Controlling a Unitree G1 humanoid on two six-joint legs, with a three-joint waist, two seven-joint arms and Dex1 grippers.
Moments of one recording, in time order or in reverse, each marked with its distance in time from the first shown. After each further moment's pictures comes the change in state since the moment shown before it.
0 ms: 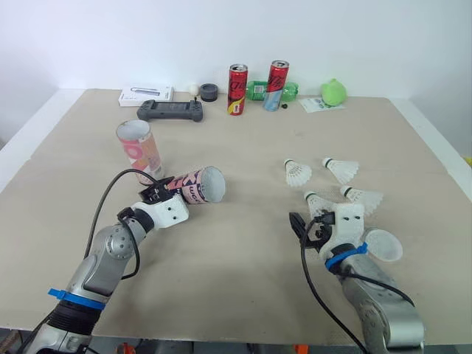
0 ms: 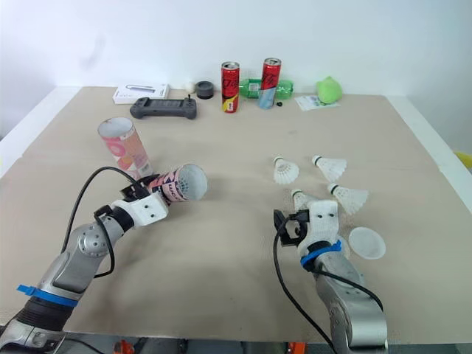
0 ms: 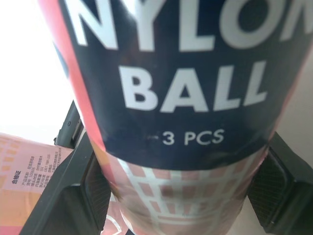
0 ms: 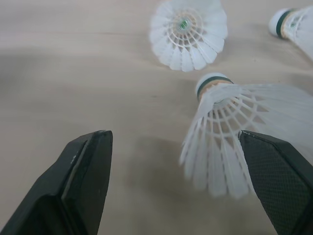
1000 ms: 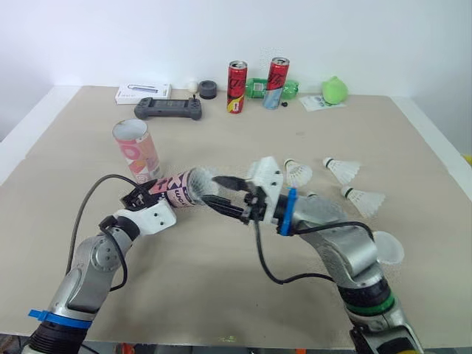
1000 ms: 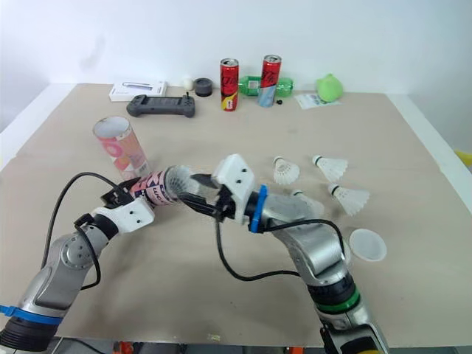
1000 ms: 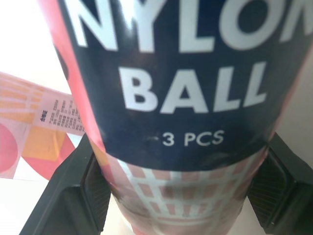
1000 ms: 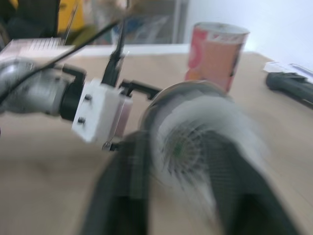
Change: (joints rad) left arm 0.121 0.027 0.075 -0.132 0.039 0.074 0.019; right arm -0.426 -0.123 0.296 0.048 0.168 -0.072 0.518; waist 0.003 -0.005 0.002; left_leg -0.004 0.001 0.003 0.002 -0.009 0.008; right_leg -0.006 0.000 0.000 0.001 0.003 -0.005
